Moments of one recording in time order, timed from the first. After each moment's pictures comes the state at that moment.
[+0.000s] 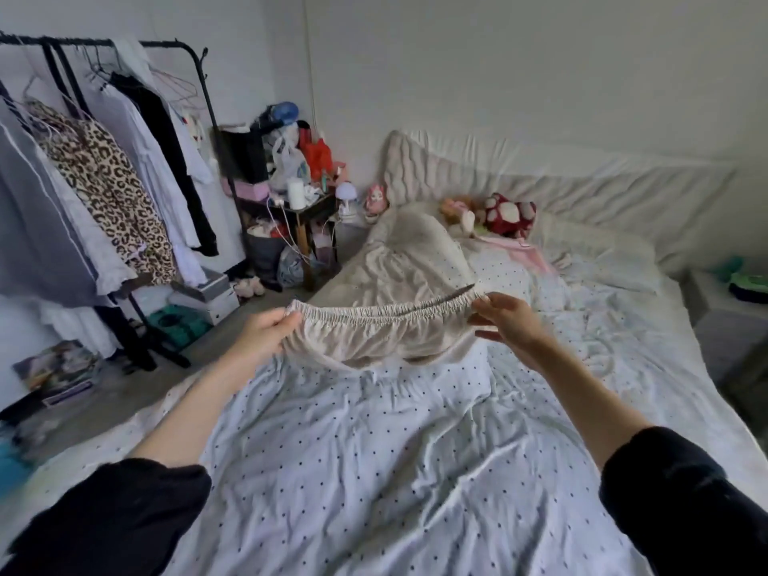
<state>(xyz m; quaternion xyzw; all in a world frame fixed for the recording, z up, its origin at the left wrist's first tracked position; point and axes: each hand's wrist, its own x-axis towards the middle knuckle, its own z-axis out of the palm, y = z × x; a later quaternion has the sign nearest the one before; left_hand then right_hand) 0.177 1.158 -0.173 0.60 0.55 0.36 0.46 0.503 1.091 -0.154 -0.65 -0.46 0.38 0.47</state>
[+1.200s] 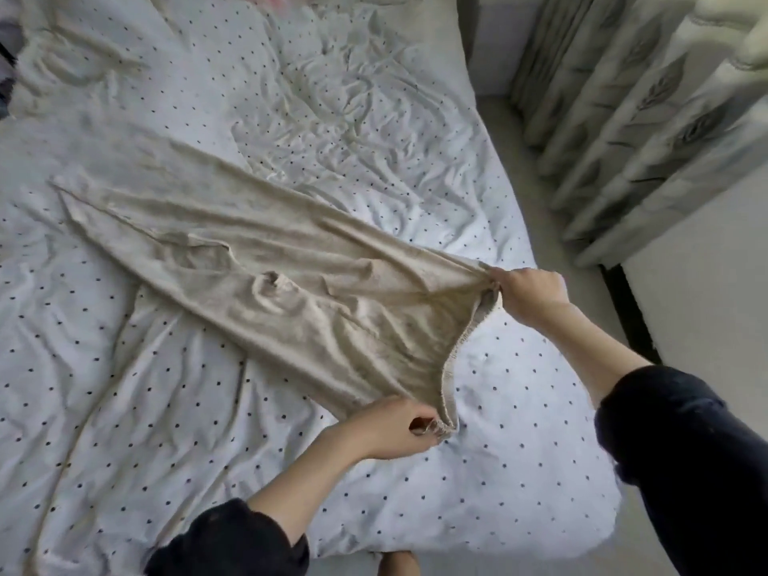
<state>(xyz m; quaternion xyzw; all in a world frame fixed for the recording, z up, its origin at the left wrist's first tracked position) 0.577 0.738 -0.418 0.84 0.14 -0.27 0.44 0.827 0.678 -0.400 -0.88 -0.44 0.12 -0.14</state>
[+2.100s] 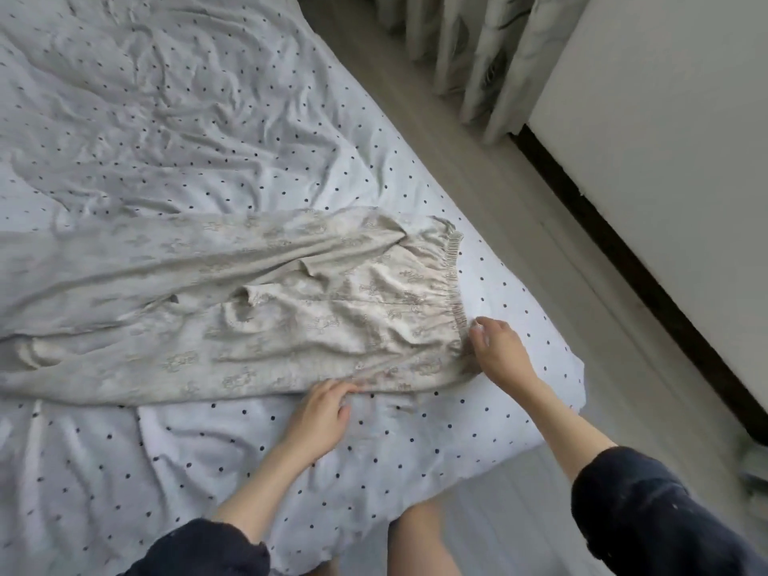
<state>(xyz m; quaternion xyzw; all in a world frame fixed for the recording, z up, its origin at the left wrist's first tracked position) 0.598 0.736 -0.530 0.89 0.16 -0.29 0.30 0.762 0.508 -0.544 -0.92 -0.02 0.31 0.24</state>
